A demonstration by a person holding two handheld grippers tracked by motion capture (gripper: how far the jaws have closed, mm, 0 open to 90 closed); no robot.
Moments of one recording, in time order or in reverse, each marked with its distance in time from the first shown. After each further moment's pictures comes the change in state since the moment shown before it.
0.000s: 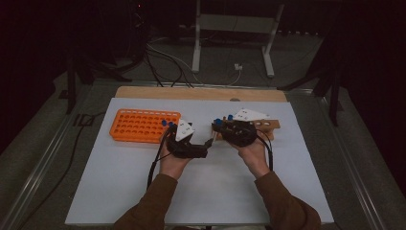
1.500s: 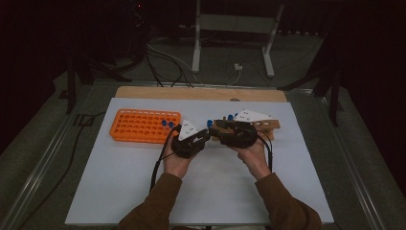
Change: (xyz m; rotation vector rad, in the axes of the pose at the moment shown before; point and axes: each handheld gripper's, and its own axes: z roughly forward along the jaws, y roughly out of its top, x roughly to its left) left arm 0.002 -0.004 0.007 -0.013 -0.061 -0.027; right arm 0.000 -0.002 -0.007 -0.028 0.074 0.028
